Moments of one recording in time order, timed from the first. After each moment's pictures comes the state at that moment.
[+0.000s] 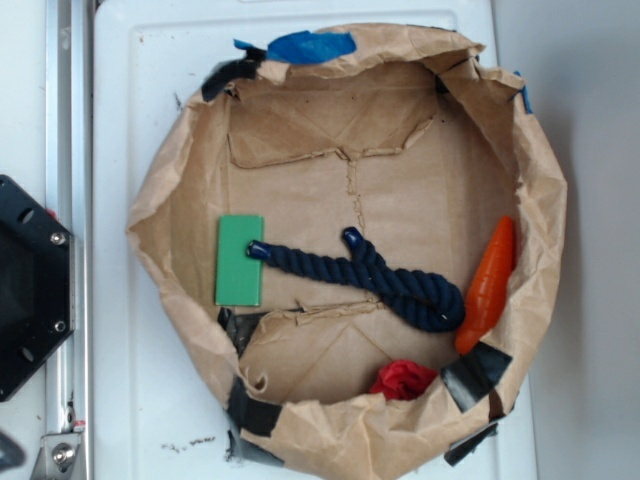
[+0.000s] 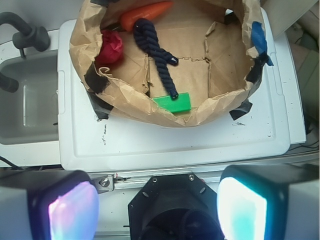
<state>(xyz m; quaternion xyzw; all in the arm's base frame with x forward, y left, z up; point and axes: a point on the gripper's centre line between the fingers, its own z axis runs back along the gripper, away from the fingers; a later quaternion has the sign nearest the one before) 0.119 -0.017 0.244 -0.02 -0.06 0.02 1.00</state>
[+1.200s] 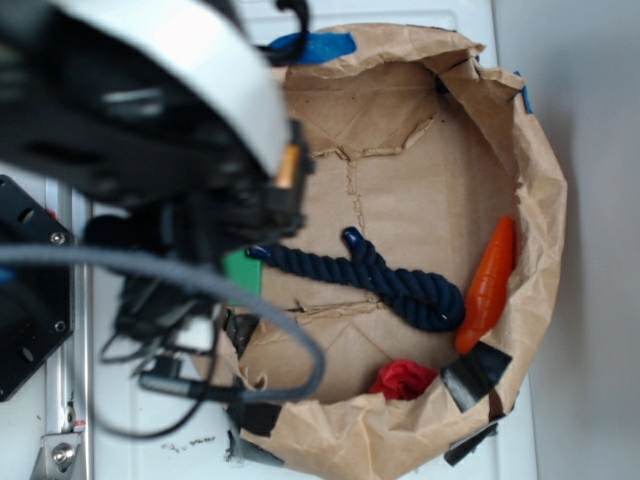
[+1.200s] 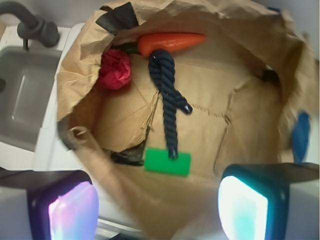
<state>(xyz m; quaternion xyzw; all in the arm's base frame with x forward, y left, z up) 0.214 0.003 0.192 -0.03 -0.06 -0.15 0.99</state>
